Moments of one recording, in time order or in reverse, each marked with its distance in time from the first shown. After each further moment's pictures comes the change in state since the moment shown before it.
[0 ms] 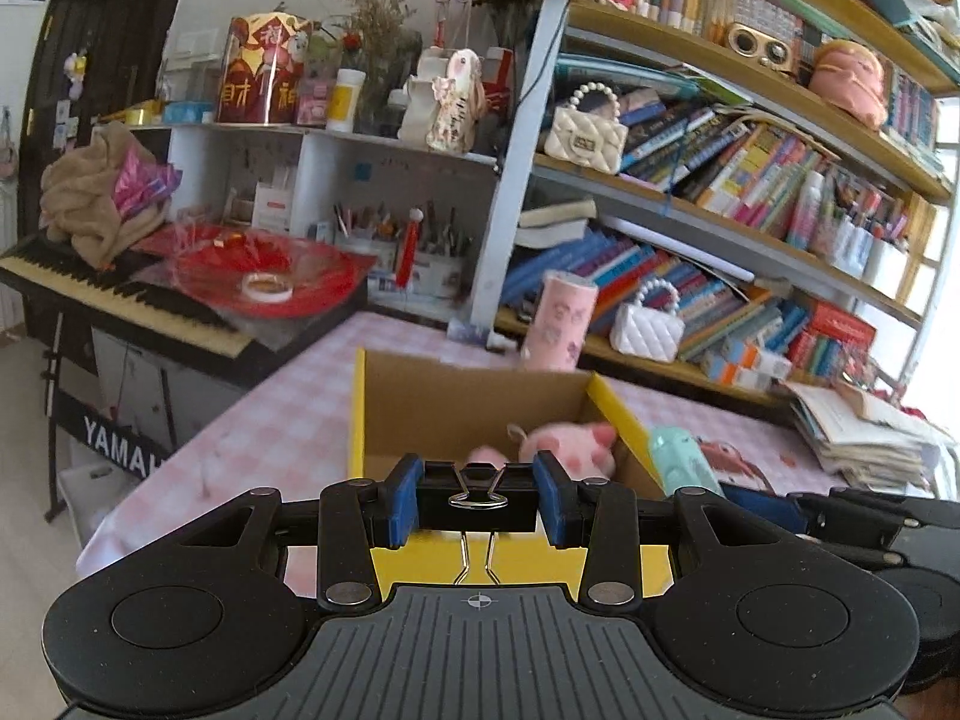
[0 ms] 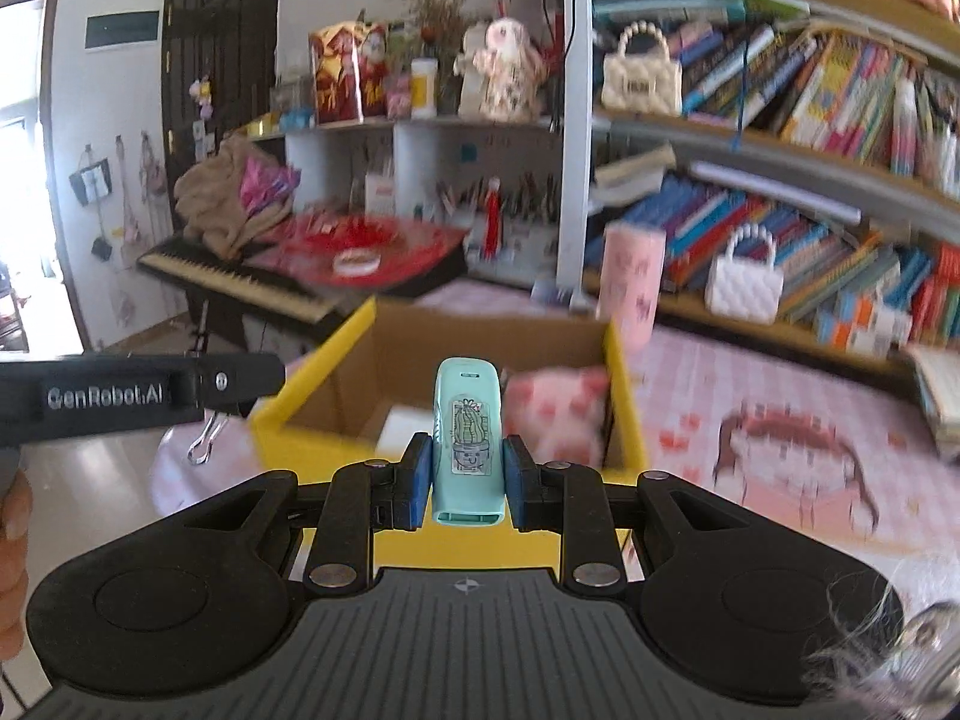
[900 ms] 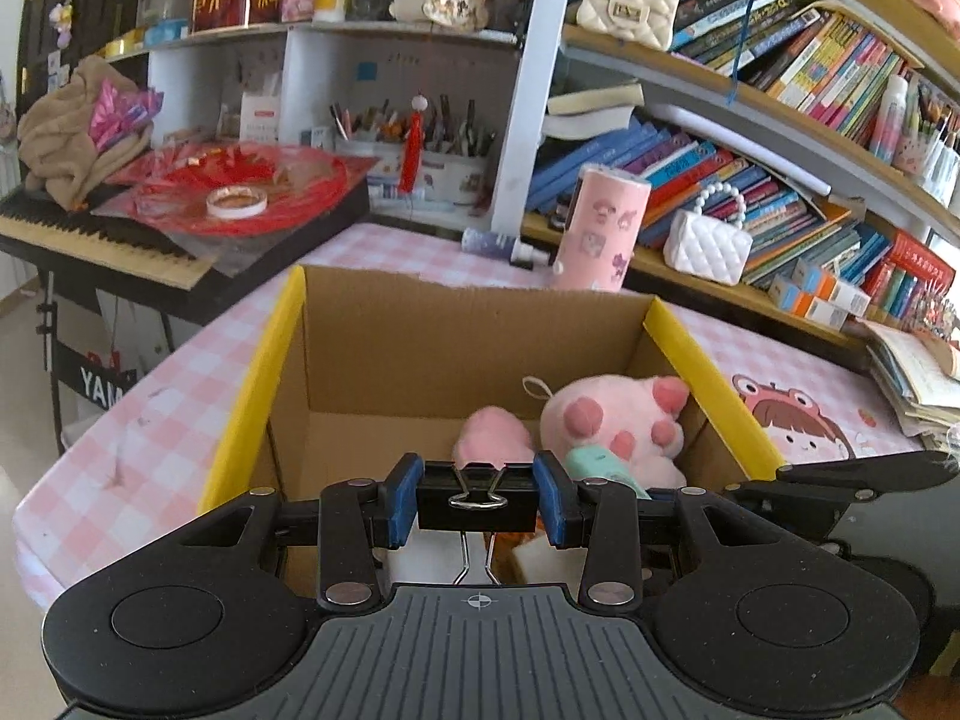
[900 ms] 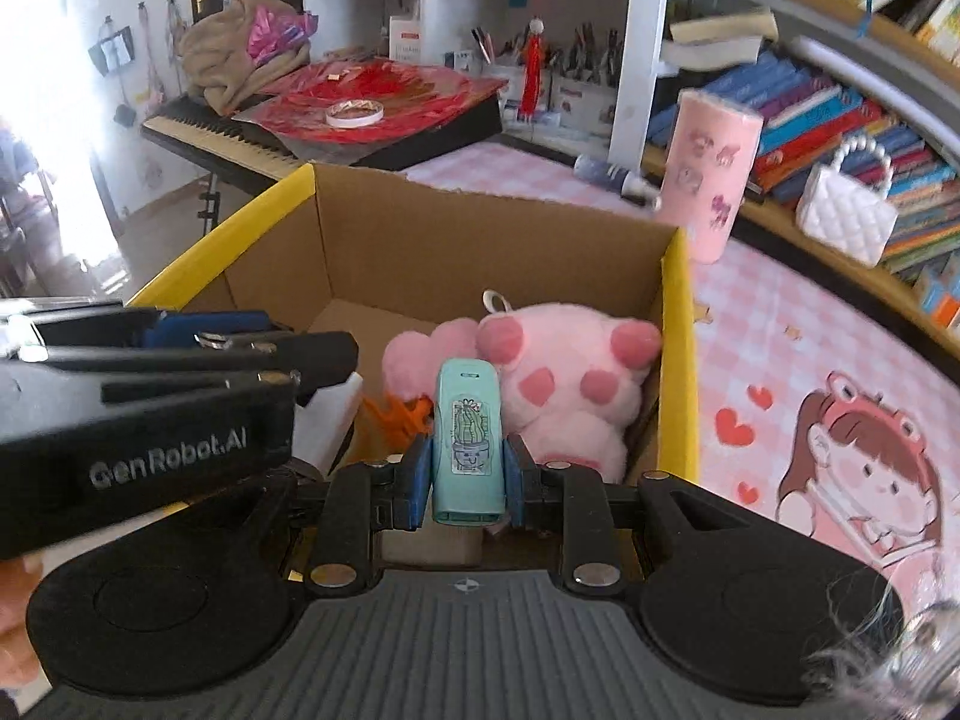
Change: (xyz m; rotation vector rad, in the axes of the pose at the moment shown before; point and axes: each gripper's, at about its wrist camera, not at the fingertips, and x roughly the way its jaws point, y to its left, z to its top) left arm 0.128 -0.025 -0.009 0.005 0.194 0.080; right arm 0.151 -0.044 0.003 -0.072 0.337 0.127
